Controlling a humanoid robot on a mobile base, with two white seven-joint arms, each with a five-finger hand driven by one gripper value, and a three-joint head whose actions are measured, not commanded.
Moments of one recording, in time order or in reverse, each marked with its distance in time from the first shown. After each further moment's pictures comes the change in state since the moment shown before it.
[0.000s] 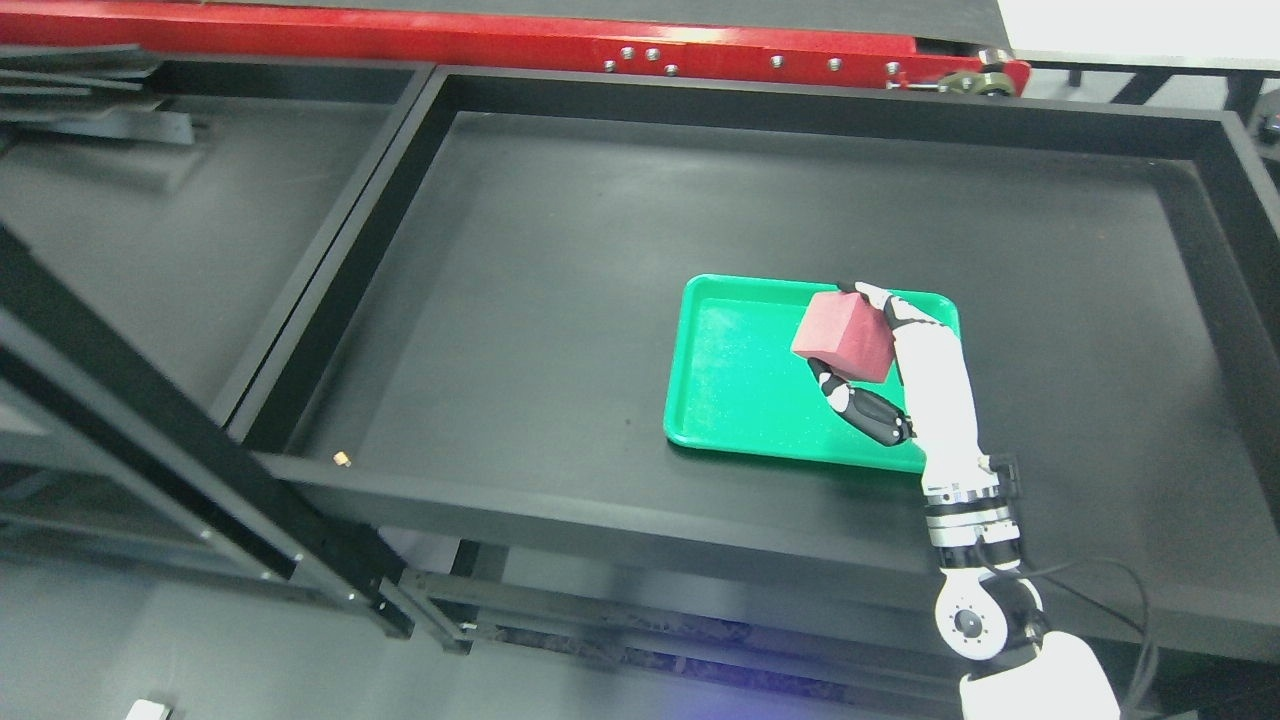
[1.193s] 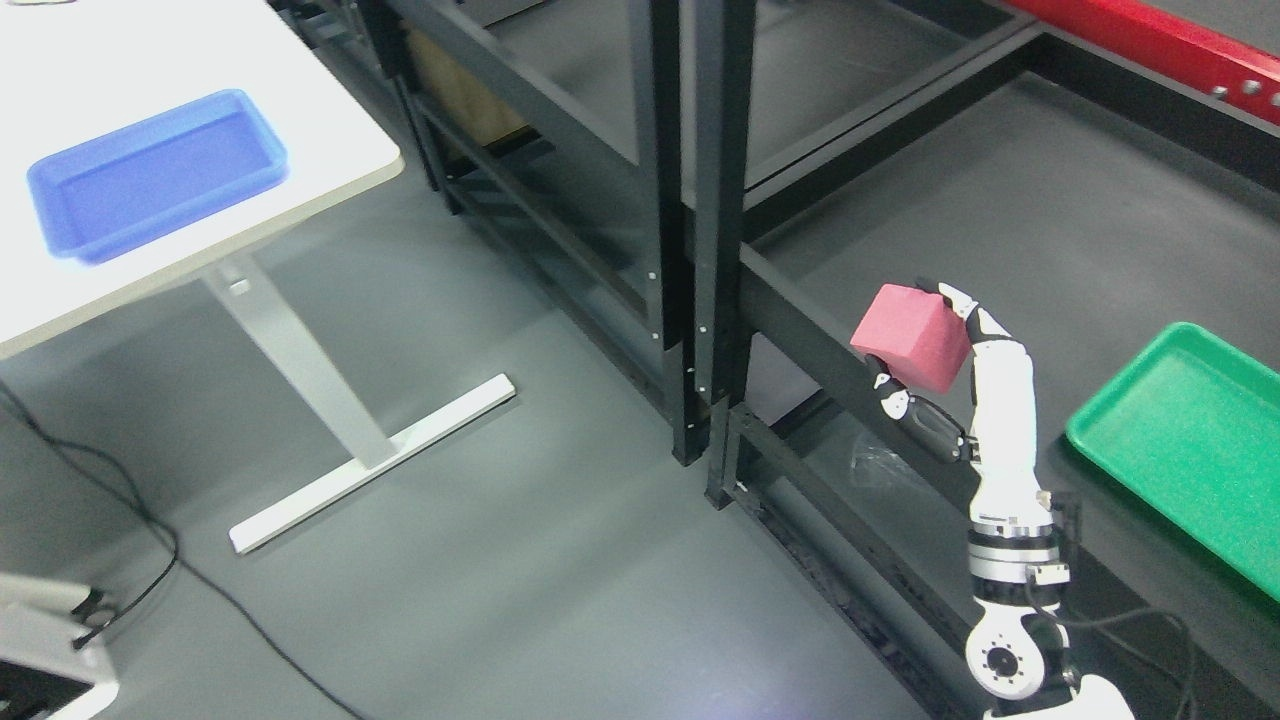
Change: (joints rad) left arm 0.000 0.000 0.000 0.000 0.000 0.000 0.000; right arm 0.093 0.000 -0.049 -0.087 -0.097 -0.046 -0.101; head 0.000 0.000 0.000
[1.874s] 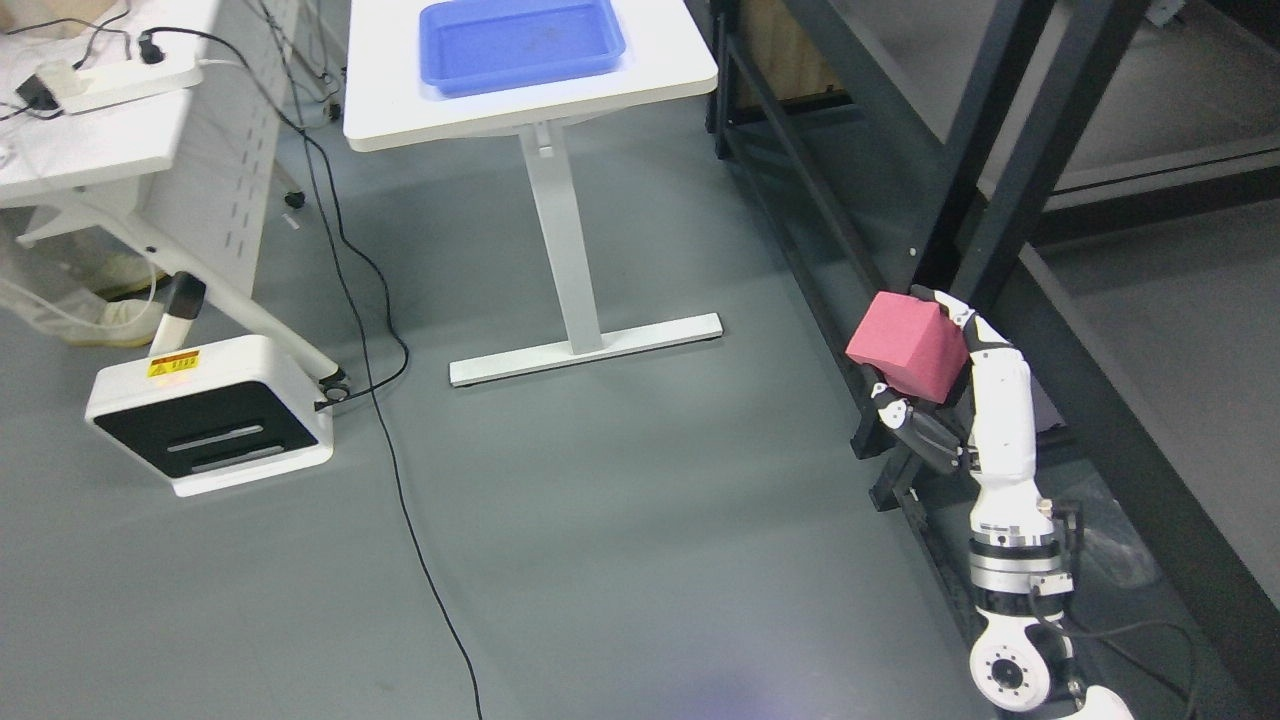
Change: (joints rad) left arm 0.000 0.000 0.000 0.000 0.000 0.000 0.000; right arm 0.017 0.000 -0.002 -0.019 -0.005 -0.027 0.015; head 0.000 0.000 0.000
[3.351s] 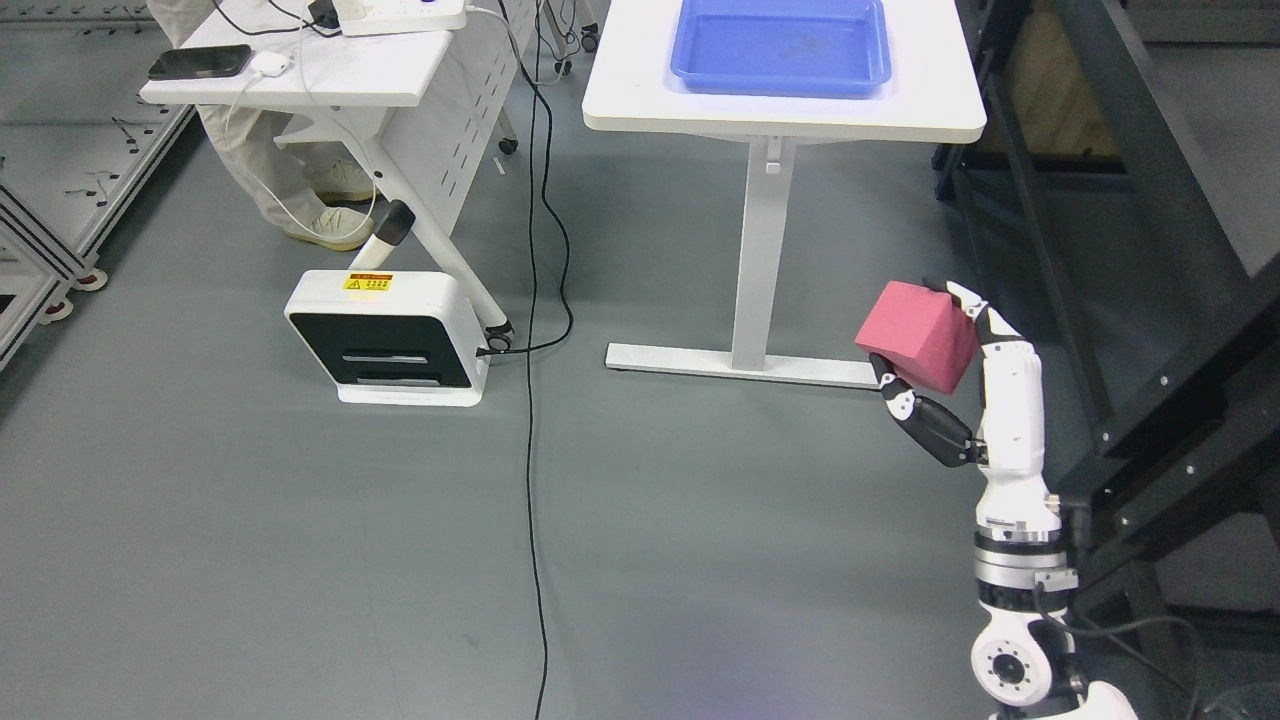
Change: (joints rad) left arm 0.000 0.000 0.000 0.000 0.000 0.000 0.000; right arm -0.008 0.000 -0.001 -0.008 -0.001 -0.003 -0.011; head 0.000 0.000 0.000
